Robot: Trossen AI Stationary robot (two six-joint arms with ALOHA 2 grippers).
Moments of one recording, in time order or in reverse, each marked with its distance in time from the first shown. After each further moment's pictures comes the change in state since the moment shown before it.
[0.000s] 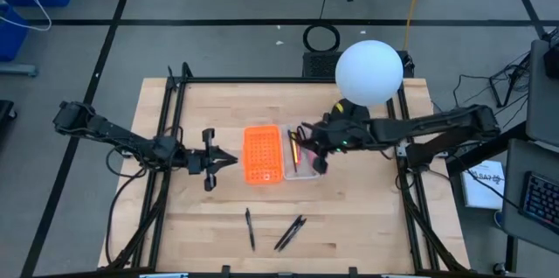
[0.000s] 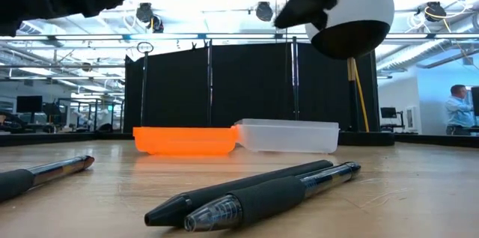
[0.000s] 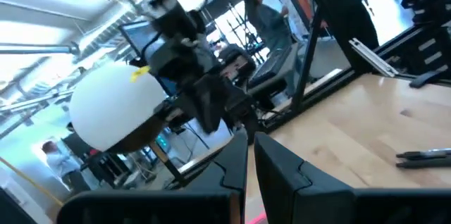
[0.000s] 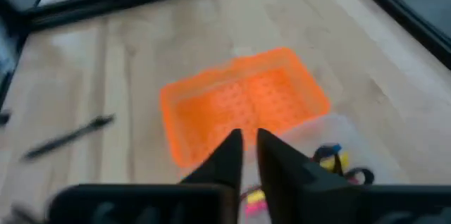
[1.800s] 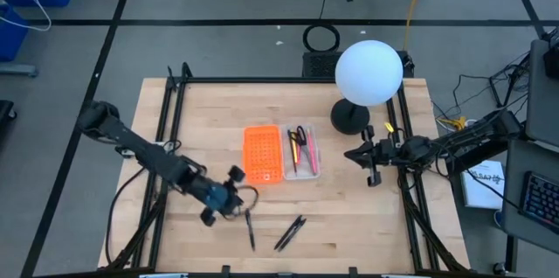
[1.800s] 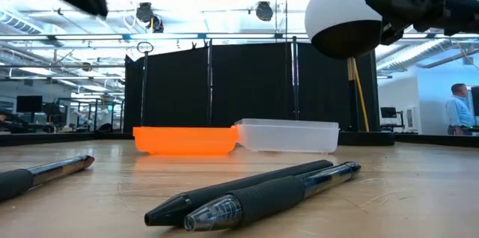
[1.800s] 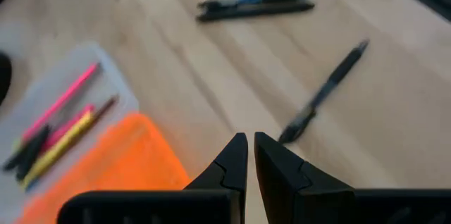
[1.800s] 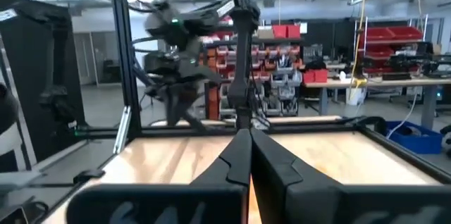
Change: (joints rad) left arm -0.258 0.434 0.786 -1.396 0.001 -0.375; right arm 0.195 -0.728 -0.967 1.048 0.054 -0.270
